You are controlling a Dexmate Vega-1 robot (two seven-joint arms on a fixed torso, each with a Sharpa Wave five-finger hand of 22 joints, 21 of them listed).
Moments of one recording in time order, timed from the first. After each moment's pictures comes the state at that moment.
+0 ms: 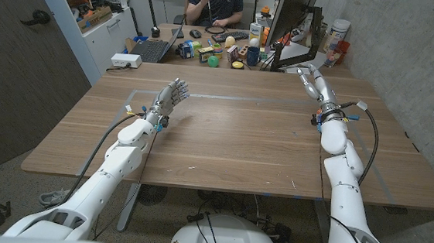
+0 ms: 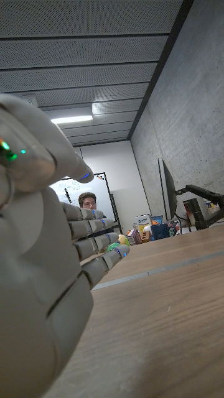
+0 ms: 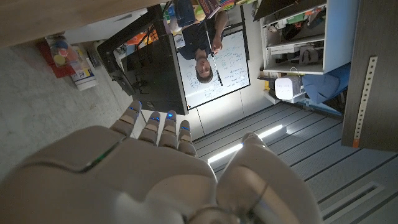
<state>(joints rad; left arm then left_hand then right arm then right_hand) 0.88 0.34 0.16 -1.27 -0.50 -0.20 -0.20 0.32 0.16 0.40 0.14 0.24 0.12 0.10 0.20 0.19 0.21 0.06 0.22 0.19 0.20 0.07 0.19 0.18 0.24 0.07 0.26 0.20 -0.85 0.05 0.32 -1.39 -1.00 0.48 -0.12 0.22 -0.03 0.20 0.11 0.23 0.02 -0.01 0.19 0.19 0.09 0.03 0.19 0.20 0.01 0.08 0.19 0.19 -0.04 0.20 0.31 0.20</state>
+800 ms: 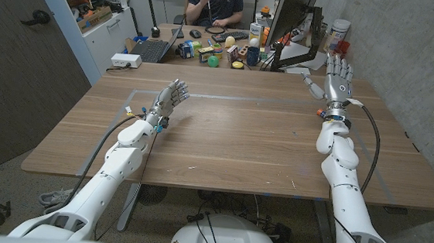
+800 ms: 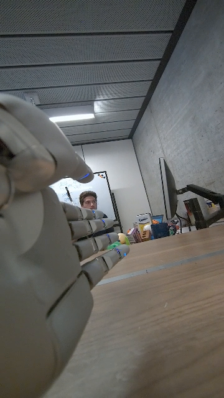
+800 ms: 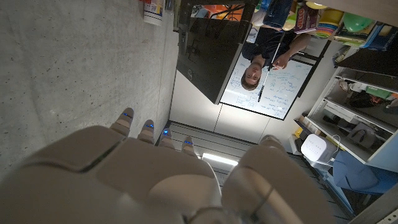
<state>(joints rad) 0.90 0.32 0.13 -1.29 -0.48 -0.18 -0.20 0.32 0.16 0.40 0.14 0.24 0.13 0.10 0.20 0.19 0.22 0.06 0.22 0.19 0.20 0.07 0.19 0.18 0.24 0.07 0.26 0.20 -0.89 -0.03 0.16 -1.44 -1.38 0.04 -0.47 0.23 -0.11 0.13 0.08 0.27 -0.17 -0.15 0.18 0.20 -0.17 0.02 0.18 0.21 -0.14 0.15 0.19 0.20 -0.13 0.21 0.24 0.20</state>
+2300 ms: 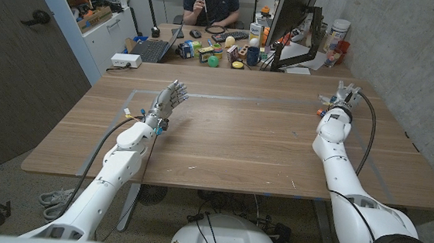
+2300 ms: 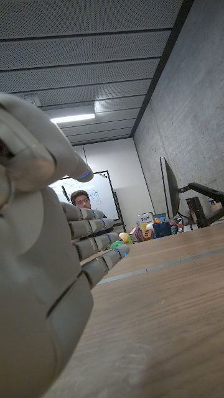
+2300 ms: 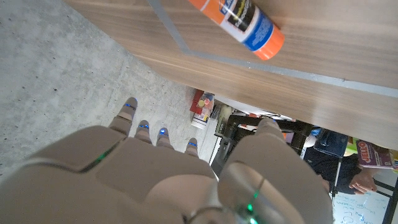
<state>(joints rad) 0.96 0.31 0.10 -1.40 -0.44 -0.13 -0.16 0.31 0.16 0.40 0.14 0.24 0.13 0.10 0.20 0.19 0.22 0.06 0.22 0.19 0.20 0.06 0.19 0.18 0.24 0.07 0.26 0.20 -0.66 -0.08 0.05 -1.17 -1.46 -0.47 -0.03 0.40 -0.07 0.08 0.02 0.34 -0.18 -0.21 0.19 0.21 -0.17 0.13 0.19 0.21 -0.17 0.21 0.20 0.19 0.01 0.22 0.24 0.20</state>
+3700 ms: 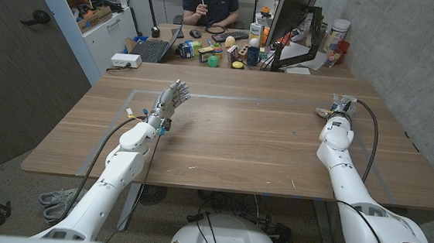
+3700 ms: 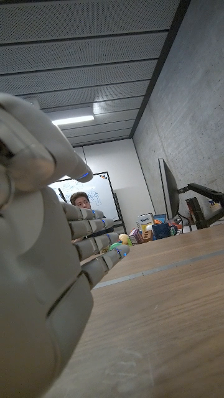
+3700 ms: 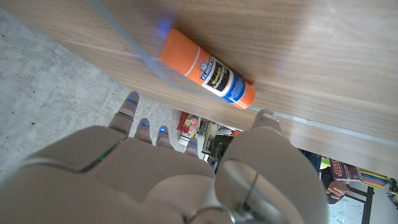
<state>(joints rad) 0.99 0.29 0.09 -1.45 -0.41 -0.12 -0.13 0.30 0.15 0.40 0.14 0.24 0.12 0.10 0.20 0.19 0.22 0.06 0.22 0.19 0.20 0.06 0.19 0.18 0.24 0.07 0.26 0.20 -0.72 -0.13 0.03 -1.19 -1.38 -0.40 0.02 0.48 -0.04 0.06 -0.02 0.36 -0.18 -0.21 0.22 0.22 -0.17 0.11 0.23 0.20 -0.13 0.21 0.21 0.19 0.10 0.22 0.24 0.20</state>
